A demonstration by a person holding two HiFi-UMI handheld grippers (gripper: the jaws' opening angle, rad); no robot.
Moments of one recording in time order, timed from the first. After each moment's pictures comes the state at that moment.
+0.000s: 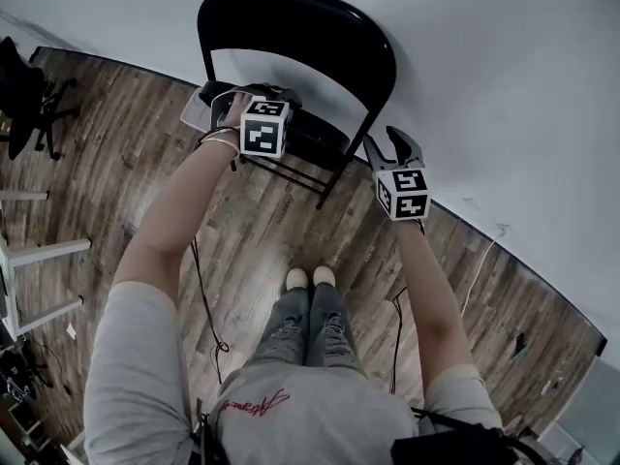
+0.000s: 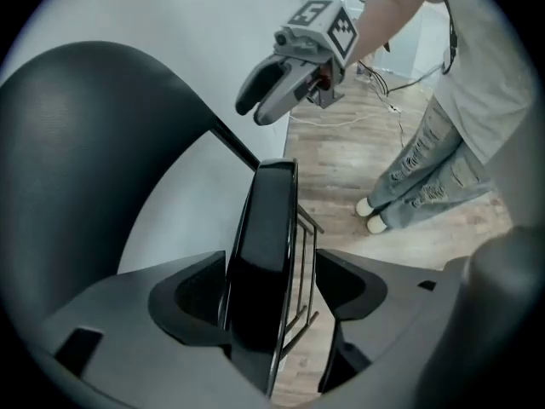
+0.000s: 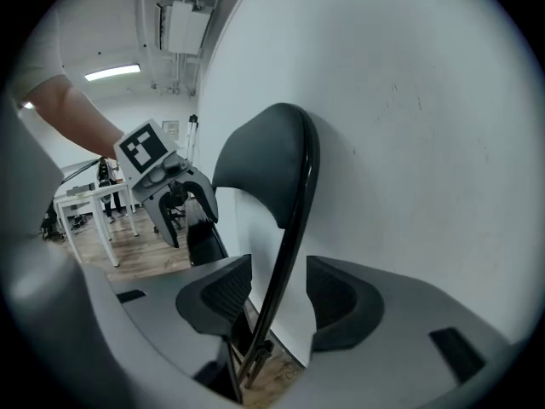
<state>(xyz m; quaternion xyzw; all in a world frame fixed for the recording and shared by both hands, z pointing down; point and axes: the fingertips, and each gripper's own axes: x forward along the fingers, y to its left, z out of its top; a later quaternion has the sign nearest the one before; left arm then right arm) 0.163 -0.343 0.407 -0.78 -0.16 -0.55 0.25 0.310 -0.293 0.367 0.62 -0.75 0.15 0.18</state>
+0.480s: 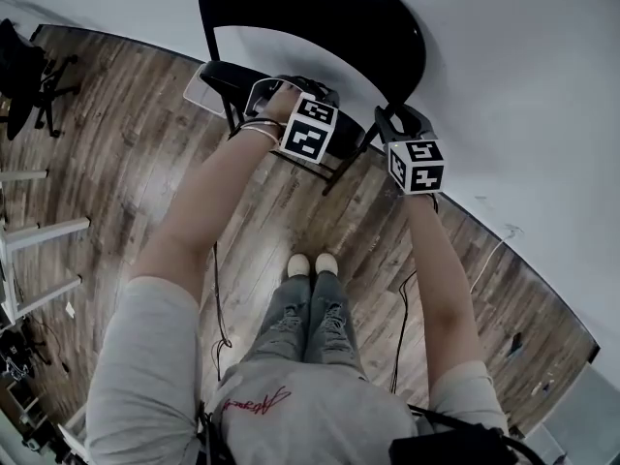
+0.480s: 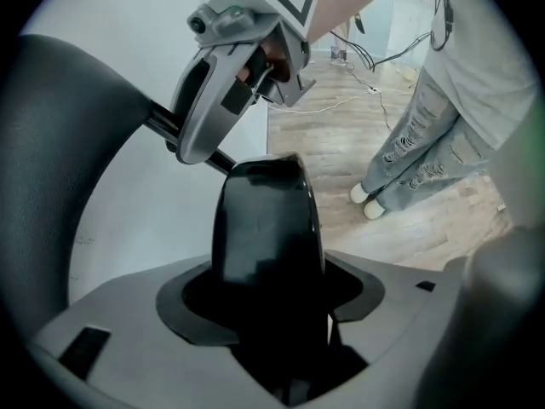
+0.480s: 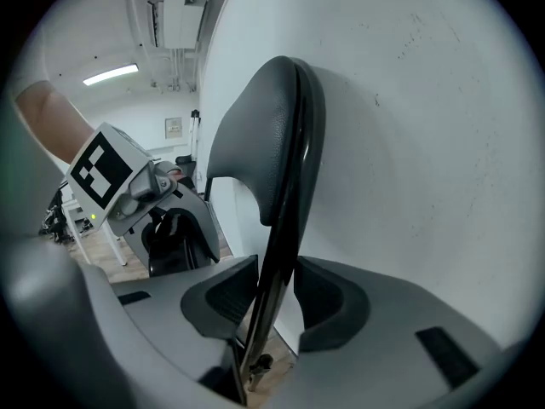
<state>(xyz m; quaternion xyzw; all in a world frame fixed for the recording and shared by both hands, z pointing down) 0.204 -0.320 0.456 -0.74 -0.23 -0.56 0.30 0.311 -0.340 0.394 0.60 -0.76 0.17 0.20</state>
